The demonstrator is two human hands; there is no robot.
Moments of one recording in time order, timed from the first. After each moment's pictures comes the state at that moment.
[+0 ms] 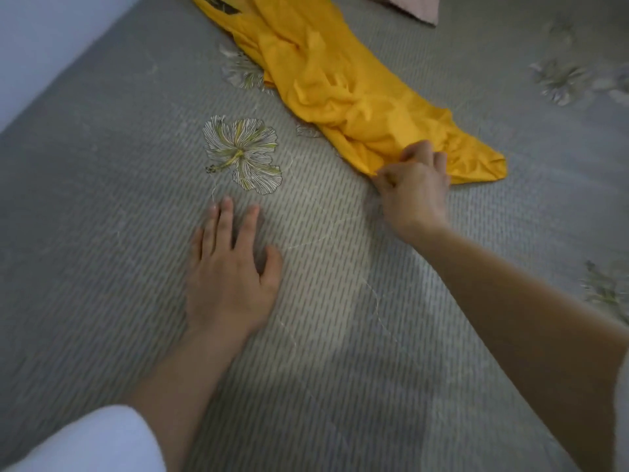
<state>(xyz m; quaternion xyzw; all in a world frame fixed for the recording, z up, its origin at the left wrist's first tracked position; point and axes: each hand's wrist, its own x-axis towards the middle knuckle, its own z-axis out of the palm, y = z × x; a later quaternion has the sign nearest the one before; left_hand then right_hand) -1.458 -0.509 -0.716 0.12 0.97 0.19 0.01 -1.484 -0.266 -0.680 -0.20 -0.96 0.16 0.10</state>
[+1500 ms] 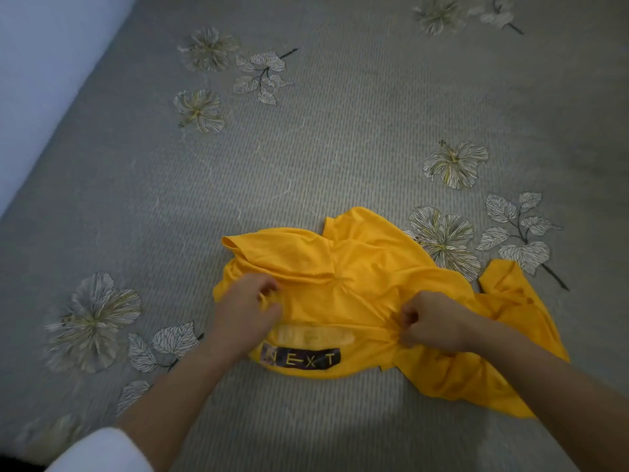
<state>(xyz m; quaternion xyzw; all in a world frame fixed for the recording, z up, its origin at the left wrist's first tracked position) -1.202 -0.512 -0.627 0.15 0.92 0.30 0.23 -1.091 -0.242 -0.612 -0.18 -0.85 0.29 -0.39</state>
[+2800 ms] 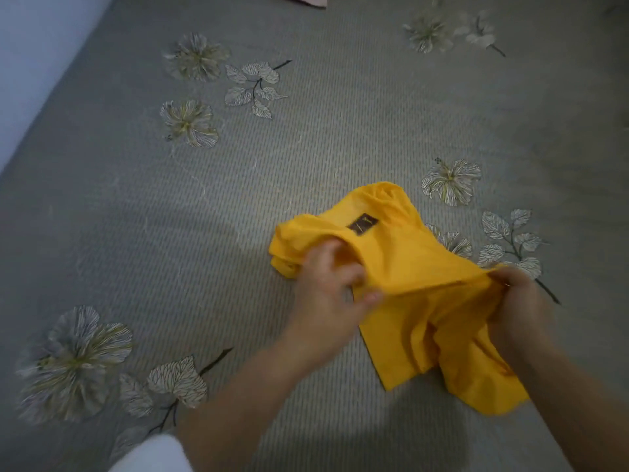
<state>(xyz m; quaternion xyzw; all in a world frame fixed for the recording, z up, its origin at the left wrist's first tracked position) -1.210 -0.431 -0.597 0.31 0.81 0.48 0.15 -1.101 -0.218 -0.581 -0.63 -0.50 0.58 0.14</state>
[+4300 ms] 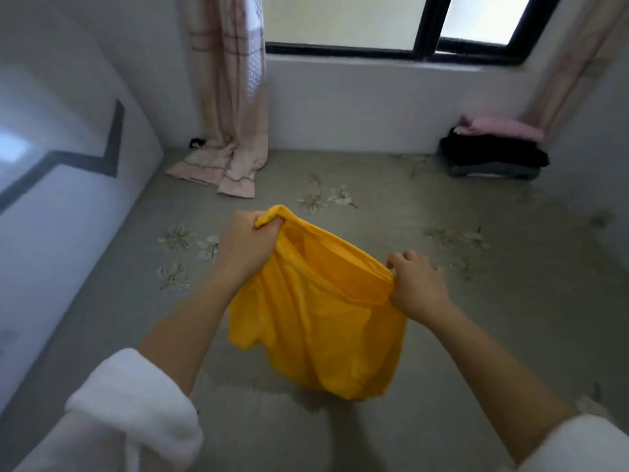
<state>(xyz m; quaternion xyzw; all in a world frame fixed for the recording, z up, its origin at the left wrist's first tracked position) -1.192 -0.366 -0.219 0.29 0.82 0.50 0.03 -1.015 -0.171 -0.263 -0.33 -0.94 0.05 -0.04</state>
